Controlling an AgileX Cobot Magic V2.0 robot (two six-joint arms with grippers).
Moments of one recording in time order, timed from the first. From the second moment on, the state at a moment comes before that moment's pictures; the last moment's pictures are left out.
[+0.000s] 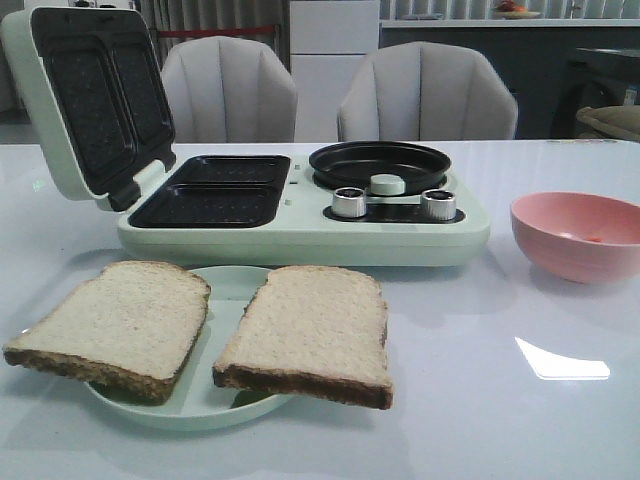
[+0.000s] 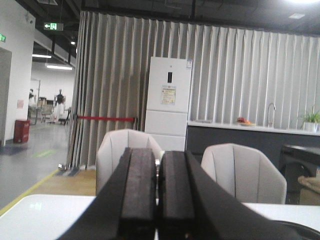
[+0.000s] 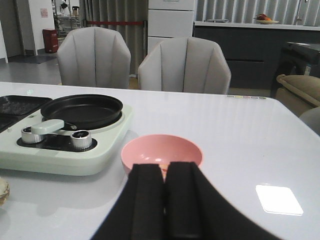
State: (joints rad) left arm -0.09 0.04 -0.19 0.01 -0.11 -0.12; right arm 0.08 -0.01 0.03 -0.02 0.01 0.05
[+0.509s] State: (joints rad) left arm -0.09 0.34 -0.39 0.01 0.14 -0.12; right arm 0.08 -0.01 0.03 -0.02 0.01 0.05
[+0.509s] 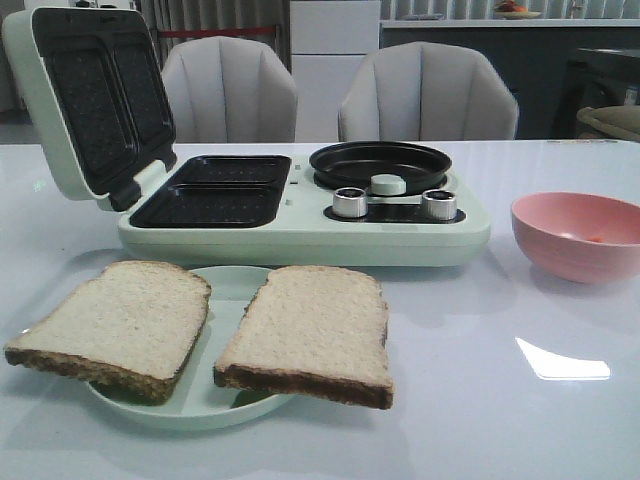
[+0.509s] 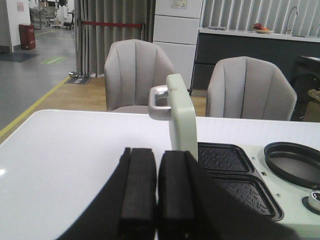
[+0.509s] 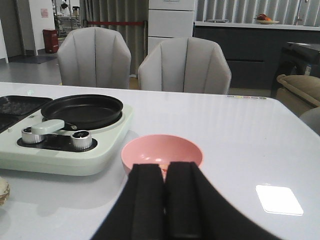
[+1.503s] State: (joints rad) left arm -0.13 0.39 -0.39 0.14 0.10 -0.12; right arm 0.08 -0.01 0.03 -0.02 0.01 0.05
